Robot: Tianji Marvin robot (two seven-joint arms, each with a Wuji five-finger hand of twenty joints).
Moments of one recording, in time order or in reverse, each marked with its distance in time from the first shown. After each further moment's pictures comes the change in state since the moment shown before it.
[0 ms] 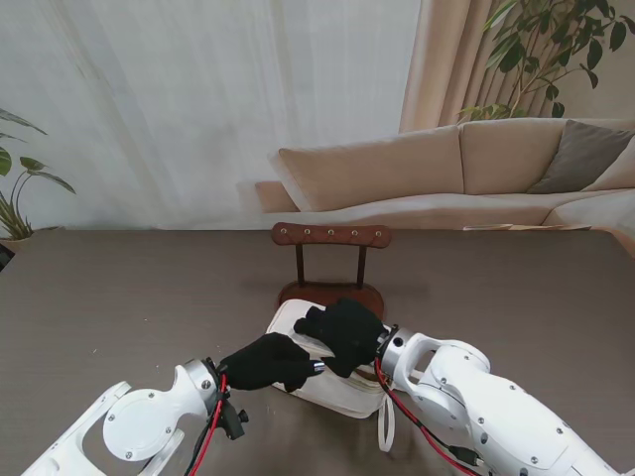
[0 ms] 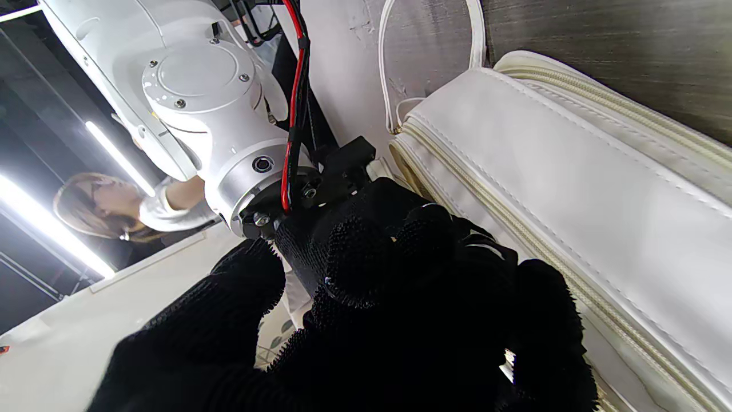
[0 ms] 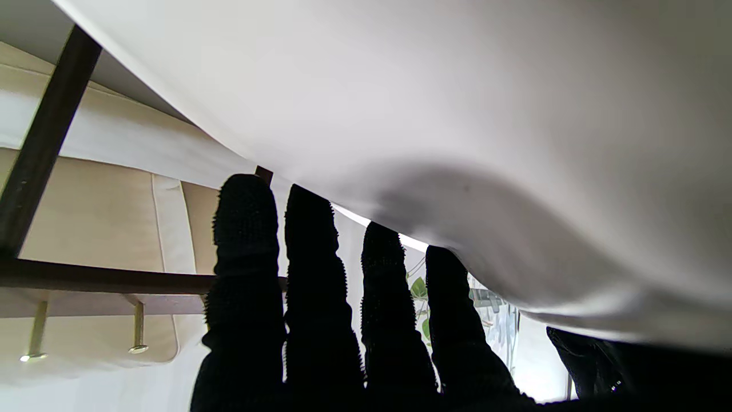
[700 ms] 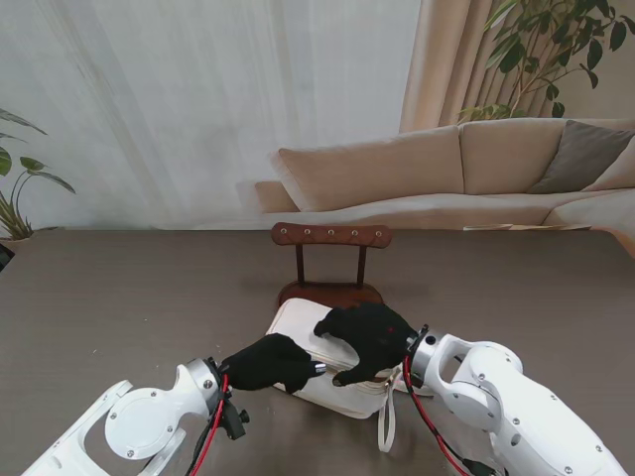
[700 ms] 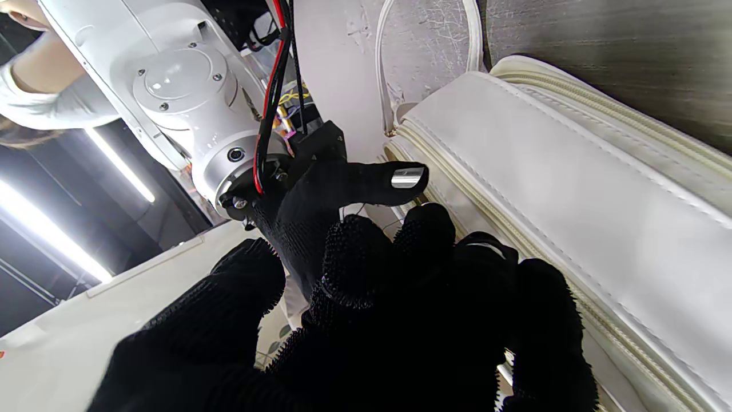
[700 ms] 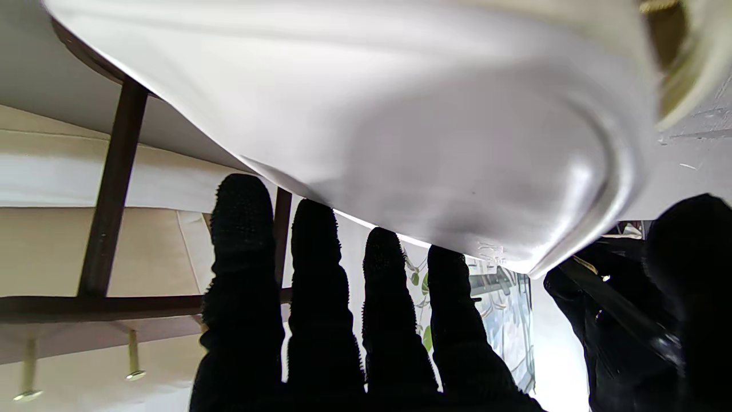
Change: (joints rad) left arm -0.008 -0.001 0.005 0.005 0.002 0.006 -0.010; right arm -0.141 -0.009 0.238 -0.048 0.080 -0.180 0.084; left_hand 0.000 0.000 0.000 0.000 0.011 -0.009 0.010 -0.004 0.010 -0.008 0.000 -0.001 0.019 0.001 -0.006 0.000 0.008 0.000 0.003 0.000; right_hand -0.147 0.130 -0.501 0.033 -0.001 -0.005 -0.028 -0.017 -0.046 -0.002 -0.050 -0.002 -0.083 -0.017 -0.081 -0.011 0.000 0.020 -0.115 0.000
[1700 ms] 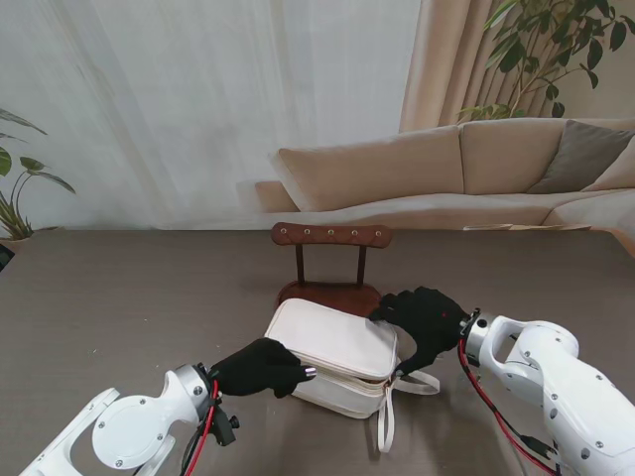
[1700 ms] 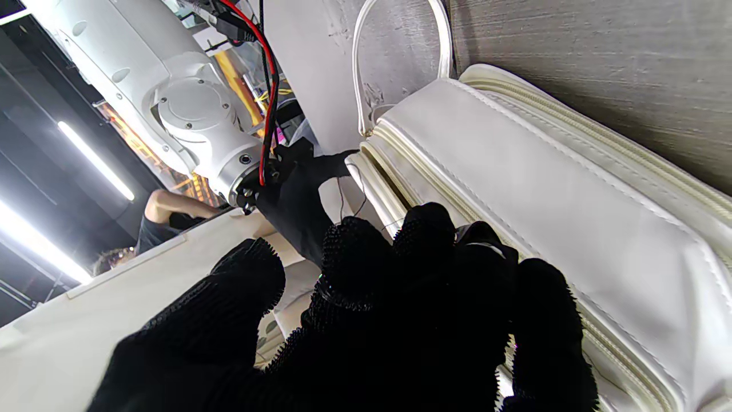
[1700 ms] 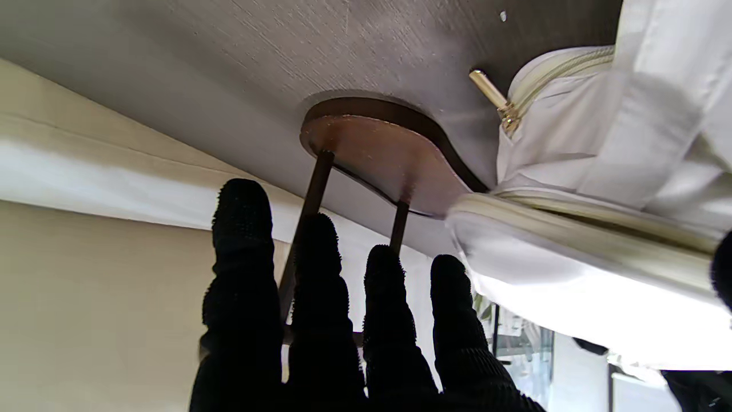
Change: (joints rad) left arm 0.062 0.002 -0.057 -0.040 0.039 0.019 -0.010; right arm 0.050 0.055 0.145 0.165 -0.173 -0.145 -0.076; left_hand 0.000 0.000 0.000 0.000 0.009 -0.004 0.015 0.000 0.000 -0.001 0.000 0.000 0.001 0.000 -0.004 0.000 0.000 0.000 0.000 0.000; right_hand -0.148 -0.084 0.009 -0.009 -0.079 -0.010 -0.065 0.002 -0.123 0.000 -0.021 0.000 -0.101 -0.009 -0.004 0.004 -0.016 0.002 -0.158 0.000
